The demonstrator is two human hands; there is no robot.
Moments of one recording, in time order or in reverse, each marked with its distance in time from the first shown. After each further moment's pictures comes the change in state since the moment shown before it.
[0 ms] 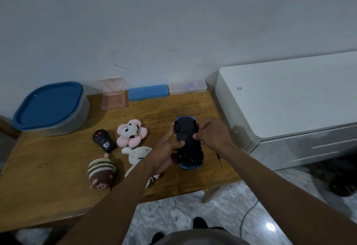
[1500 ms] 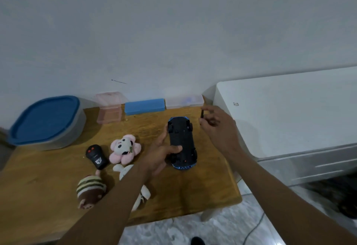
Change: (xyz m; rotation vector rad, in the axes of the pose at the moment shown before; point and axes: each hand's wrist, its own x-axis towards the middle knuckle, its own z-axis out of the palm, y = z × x) left_hand 0.027 0.037 0.012 -0.034 0.051 0.072; right_hand 0.026 -0.025 -0.051 0.209 0.221 -0.509
